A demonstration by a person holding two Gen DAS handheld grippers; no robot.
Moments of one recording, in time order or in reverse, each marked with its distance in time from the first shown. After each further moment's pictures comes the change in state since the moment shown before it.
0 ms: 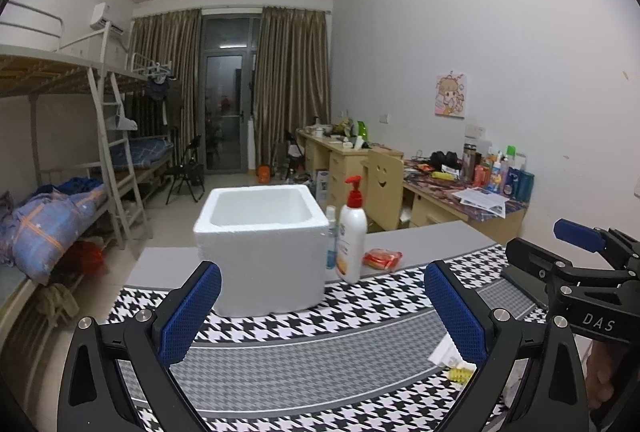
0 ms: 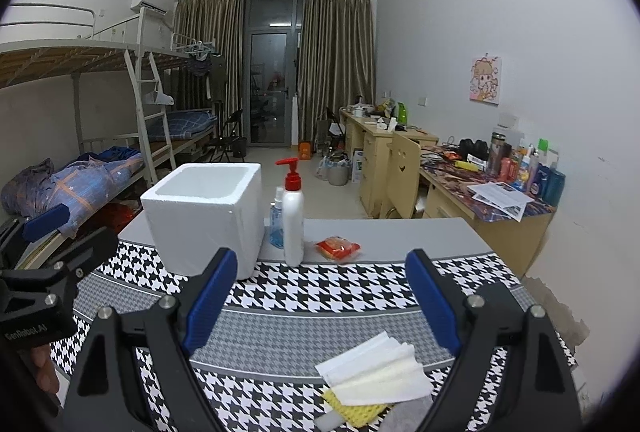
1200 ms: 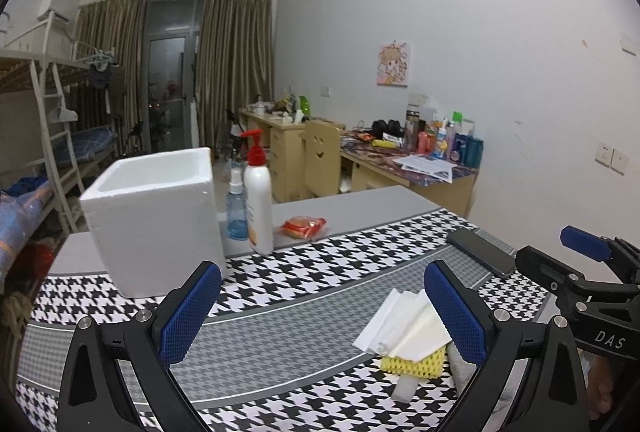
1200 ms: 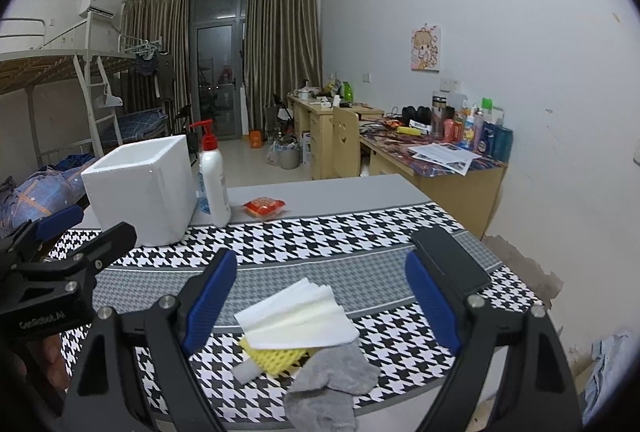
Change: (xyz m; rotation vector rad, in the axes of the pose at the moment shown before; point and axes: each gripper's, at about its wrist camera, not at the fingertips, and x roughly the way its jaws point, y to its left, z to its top) left arm 0.040 -0.072 -0.033 0.057 0.086 -0.202; right arm -0.020 -0.066 -0.057 0.105 0.048 -0.172
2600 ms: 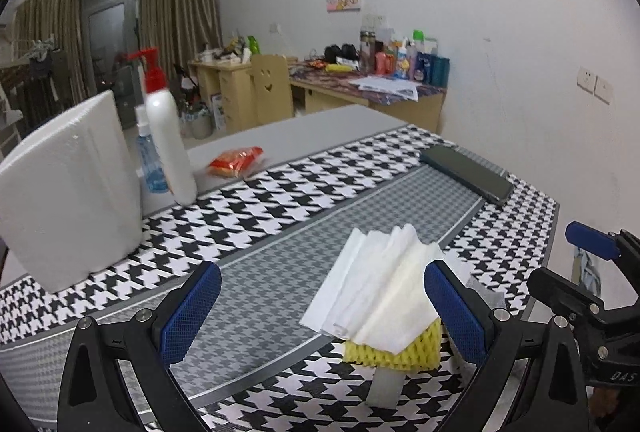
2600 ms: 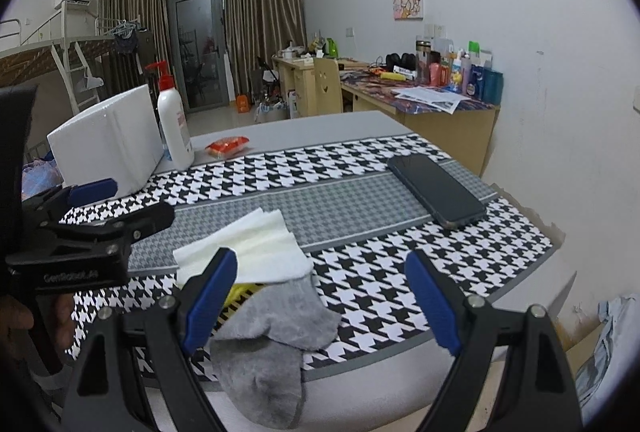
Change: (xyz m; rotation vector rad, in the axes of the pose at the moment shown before) left arm 0.101 -0.045 -0.036 0.128 0.256 -0.126; right arm 0.039 -0.044 -0.056 0.055 0.156 0.004
